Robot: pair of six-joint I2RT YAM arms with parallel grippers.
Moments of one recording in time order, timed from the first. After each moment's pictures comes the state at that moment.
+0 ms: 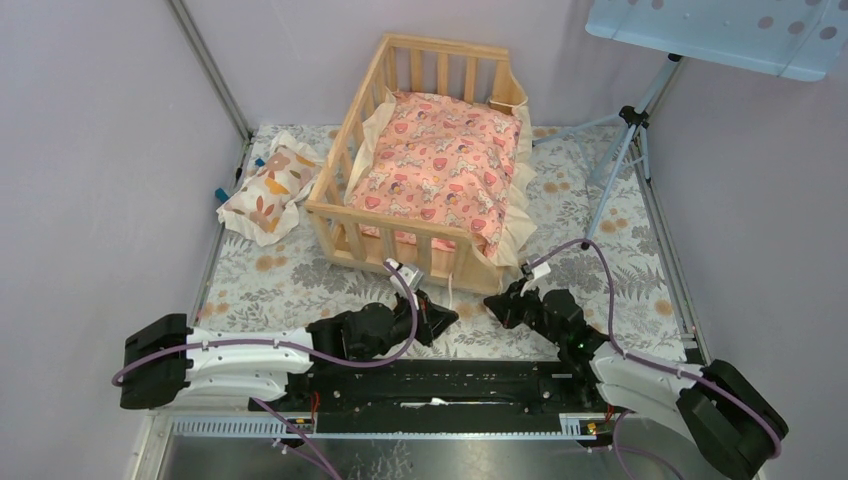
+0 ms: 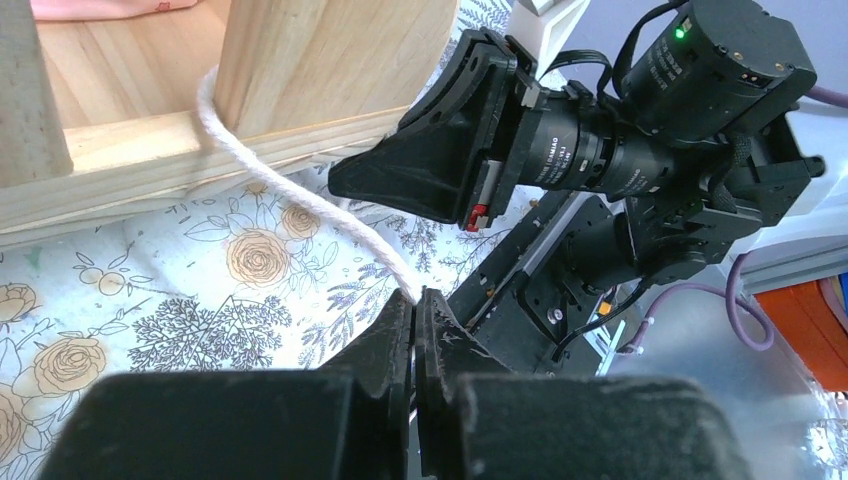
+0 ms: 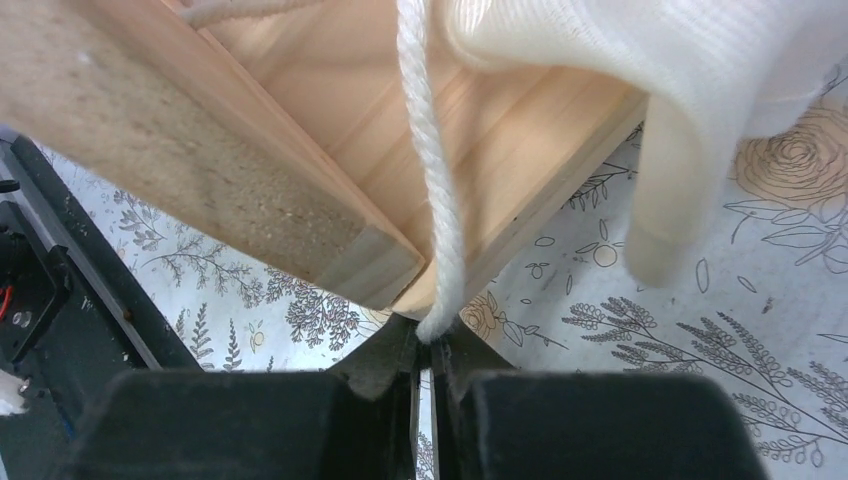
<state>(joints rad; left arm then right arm) -1.30 1.03 0.41 0.40 -0.30 -0.65 0.68 0.93 0.00 0.61 -0.09 0.44</state>
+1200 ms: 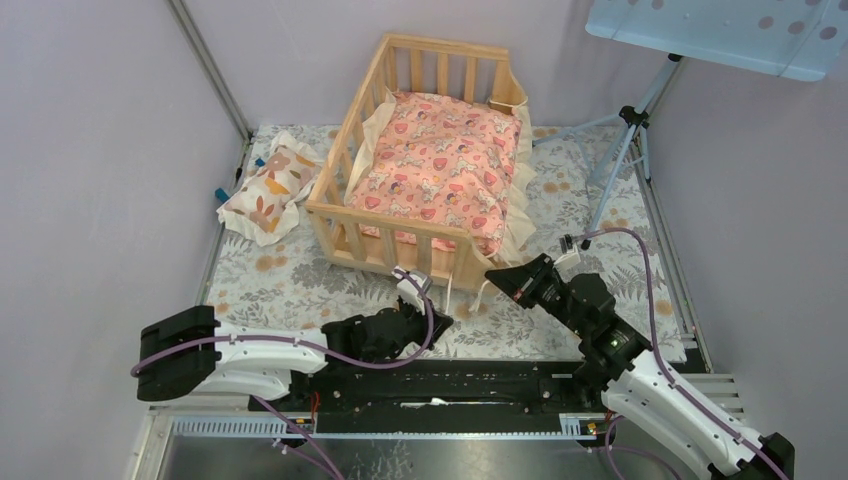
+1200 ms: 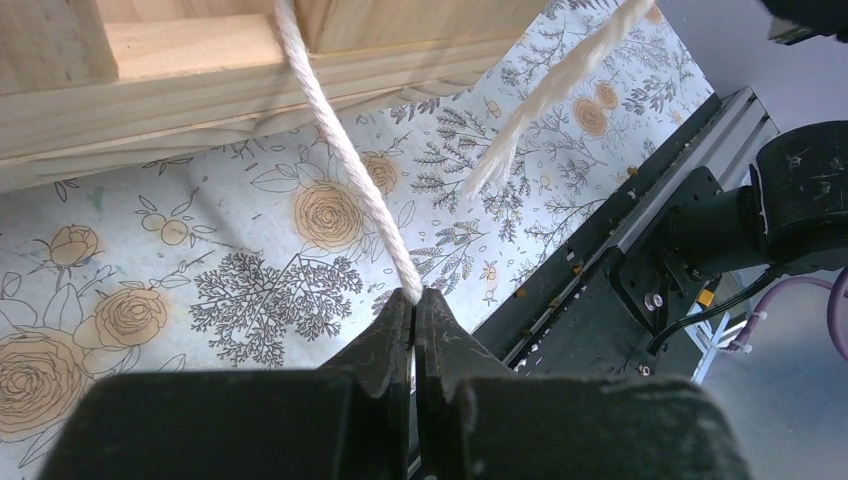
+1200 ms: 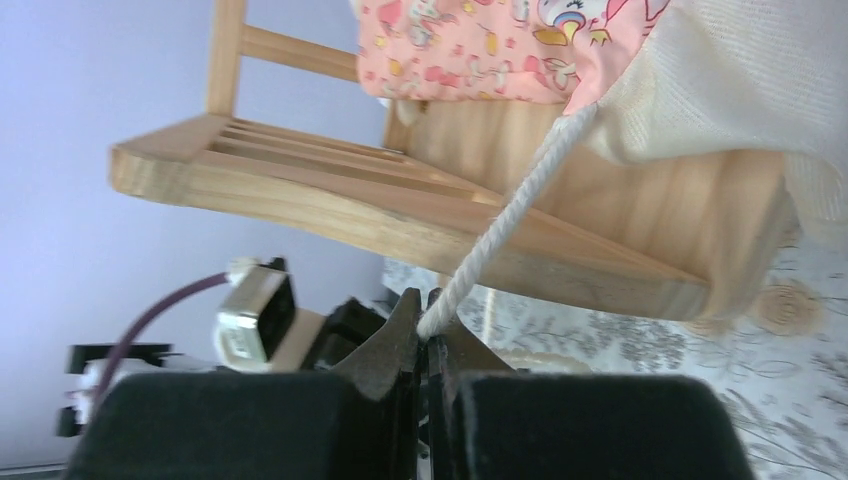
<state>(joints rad) -1.30 1.14 0.37 0.41 -0.37 -0.64 0.67 0.52 0.34 -0.03 -0.07 1.14</state>
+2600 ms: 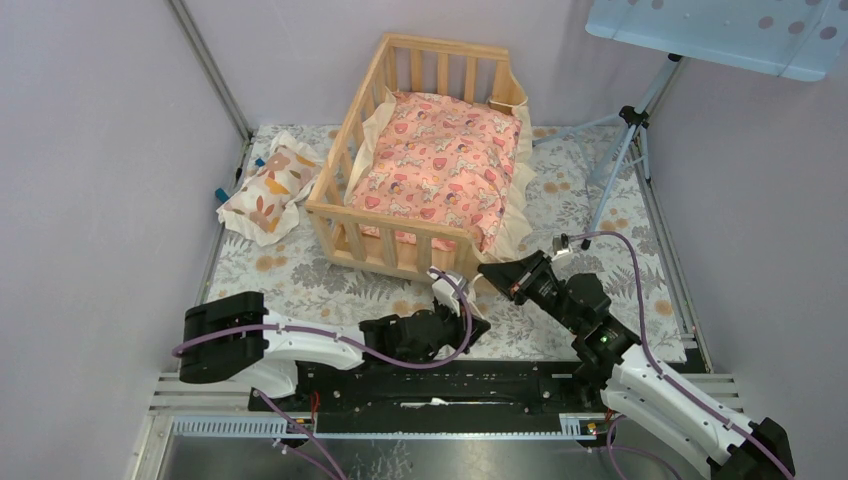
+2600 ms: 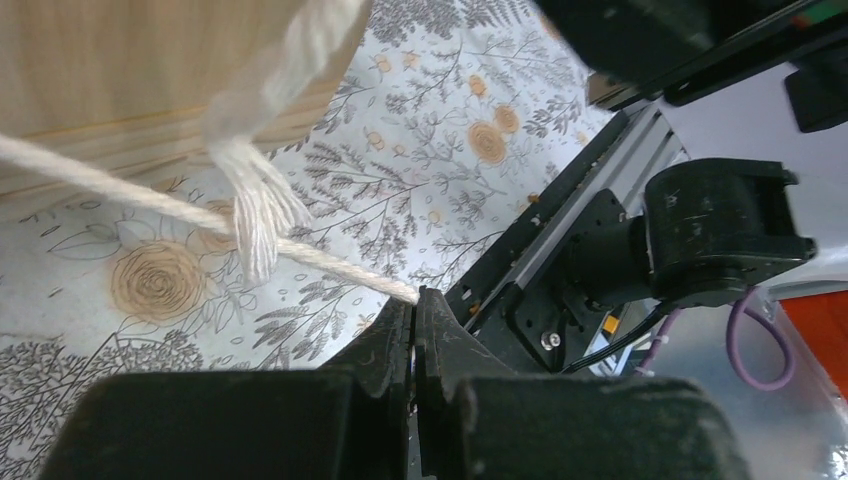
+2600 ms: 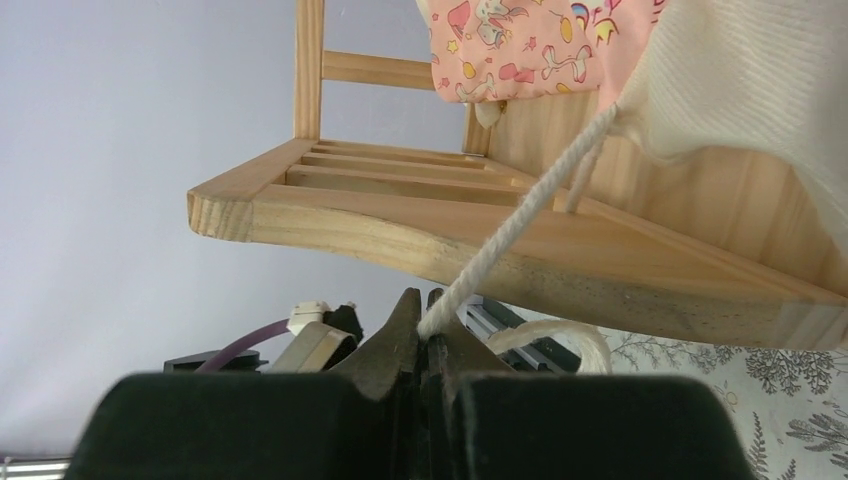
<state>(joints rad) -1.38 1.41 0.56 0.54 -0.36 -0.72 0.67 0.58 0.27 0.24 -0.10 1.40</state>
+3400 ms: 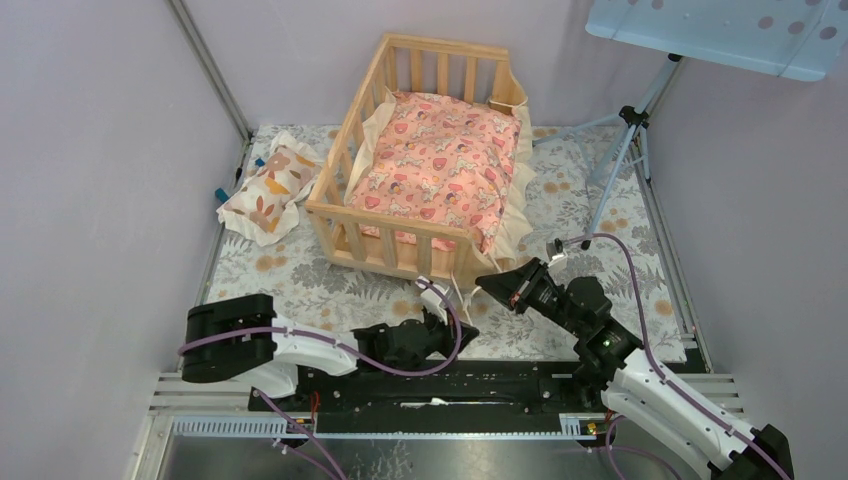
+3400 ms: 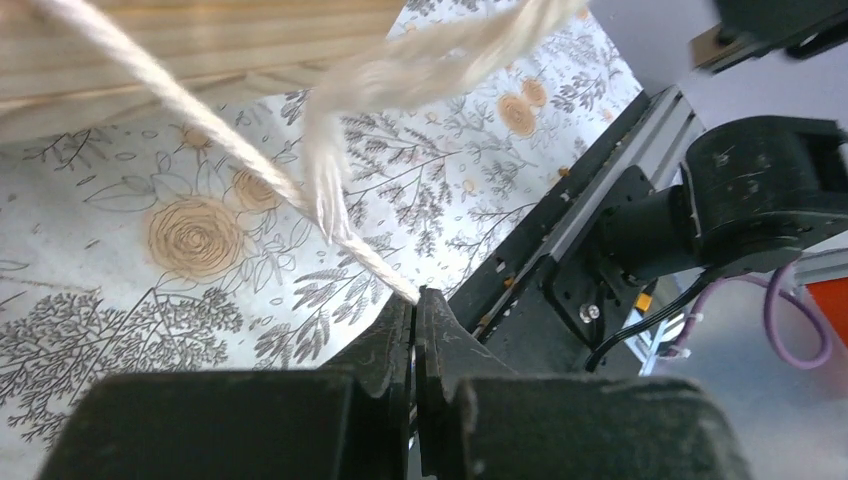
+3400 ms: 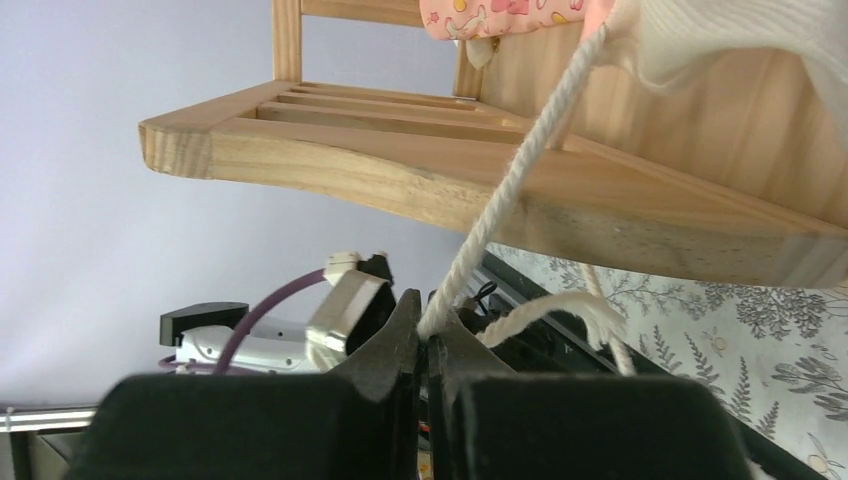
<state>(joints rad) -1.39 1.42 0.44 0.71 -0.37 -0.70 0.67 0.53 0.24 0.18 -0.20 1.38</state>
